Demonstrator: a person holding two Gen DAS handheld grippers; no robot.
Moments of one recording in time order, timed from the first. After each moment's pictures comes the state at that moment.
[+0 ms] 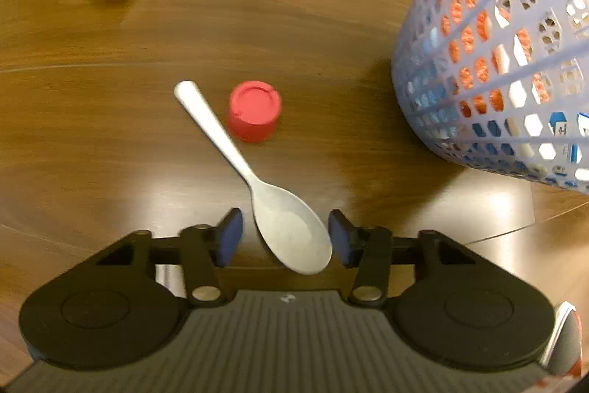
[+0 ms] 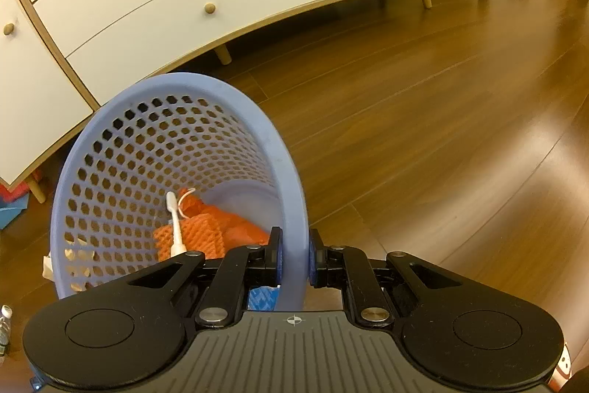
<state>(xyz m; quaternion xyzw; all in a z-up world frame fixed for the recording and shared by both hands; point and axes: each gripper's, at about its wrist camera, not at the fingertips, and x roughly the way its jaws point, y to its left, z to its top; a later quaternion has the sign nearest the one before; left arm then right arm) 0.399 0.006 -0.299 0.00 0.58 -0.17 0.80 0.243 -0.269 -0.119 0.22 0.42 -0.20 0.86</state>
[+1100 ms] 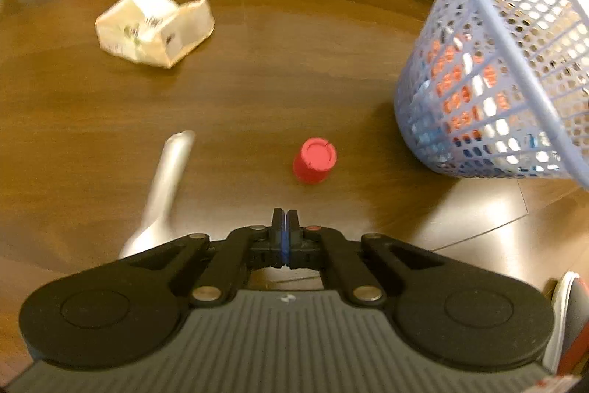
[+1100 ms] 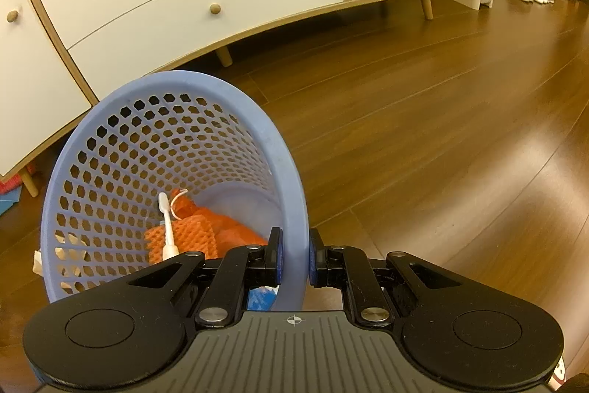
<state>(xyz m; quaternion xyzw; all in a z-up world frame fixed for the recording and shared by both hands) 0.389 0.071 -0.253 0.03 0.50 -0.22 0.83 0.253 -0.262 -0.130 0.19 0.41 -0.20 0.87</state>
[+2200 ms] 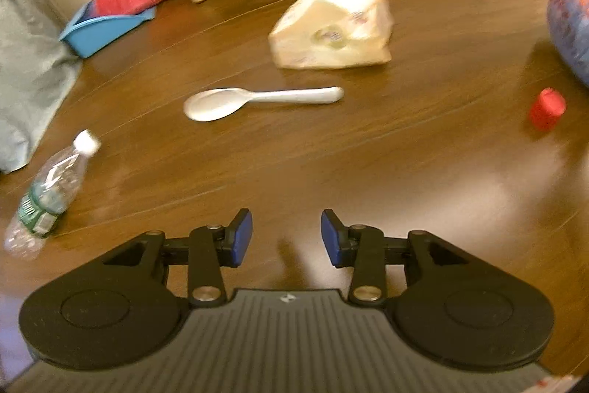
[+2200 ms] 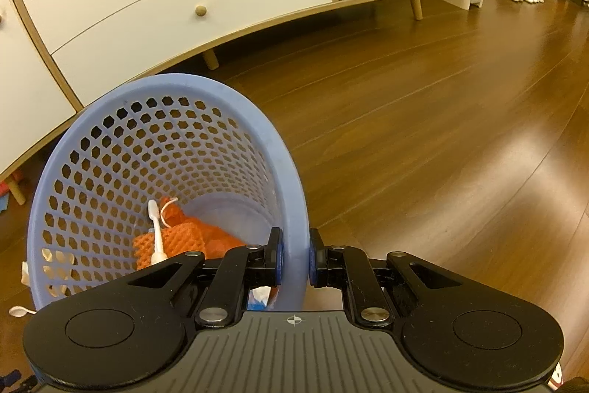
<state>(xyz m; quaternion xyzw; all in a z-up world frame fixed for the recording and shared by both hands) 0.470 0.200 -0.274 0.22 0.45 -0.16 0.85 0.262 -0.268 -0.131 0.19 0.41 -0.22 0.86</state>
